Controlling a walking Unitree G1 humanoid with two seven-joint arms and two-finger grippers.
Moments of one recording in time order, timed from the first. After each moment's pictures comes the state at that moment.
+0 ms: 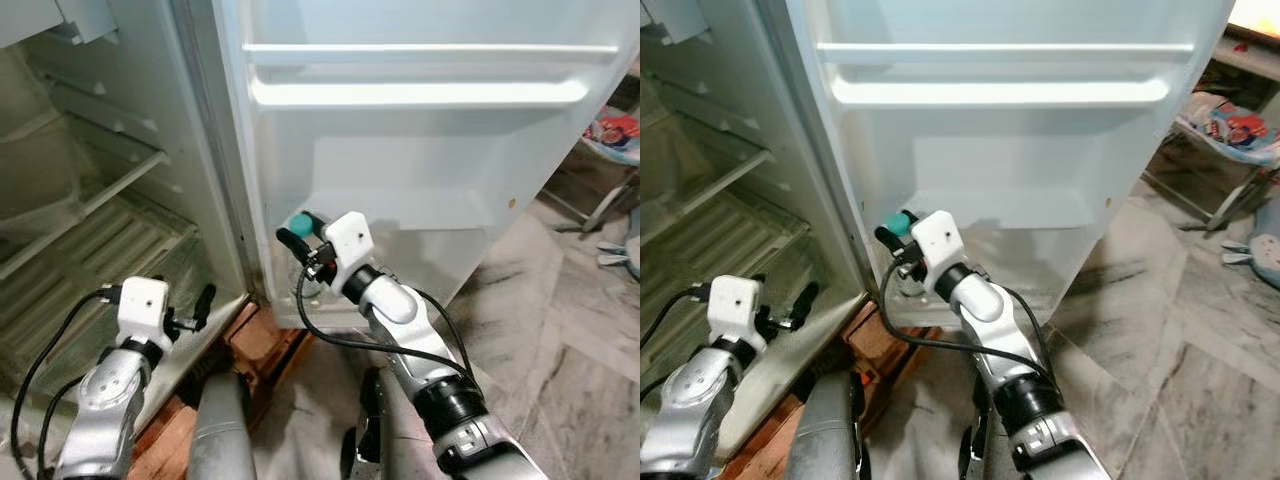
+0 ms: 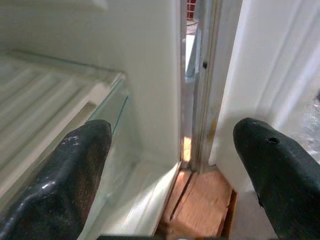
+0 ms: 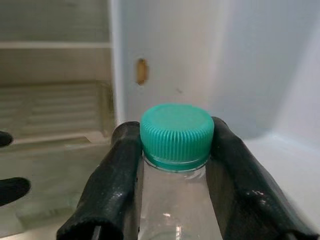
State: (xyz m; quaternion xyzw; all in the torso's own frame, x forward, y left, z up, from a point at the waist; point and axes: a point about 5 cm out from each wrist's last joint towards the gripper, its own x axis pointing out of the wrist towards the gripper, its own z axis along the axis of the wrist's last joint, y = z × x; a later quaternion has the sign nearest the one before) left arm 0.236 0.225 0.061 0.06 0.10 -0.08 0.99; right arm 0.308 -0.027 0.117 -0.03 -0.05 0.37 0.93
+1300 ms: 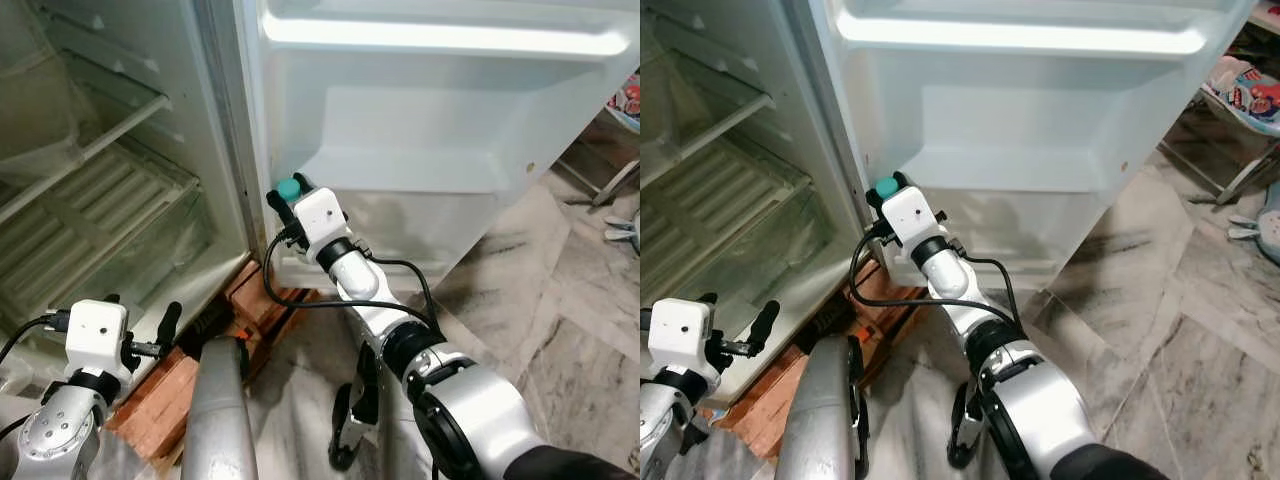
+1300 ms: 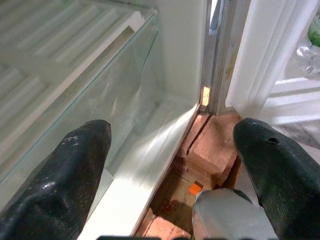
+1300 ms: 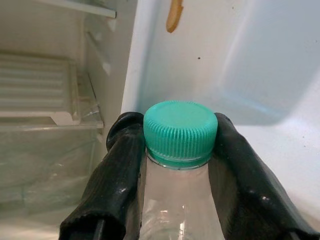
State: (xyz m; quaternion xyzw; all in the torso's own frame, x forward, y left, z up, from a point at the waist) left arm 0.190 0.241 0.086 0.09 0.12 -0.04 0.99; right arm 0.338 -0.015 0.120 -0.12 -0.12 0.26 0.95
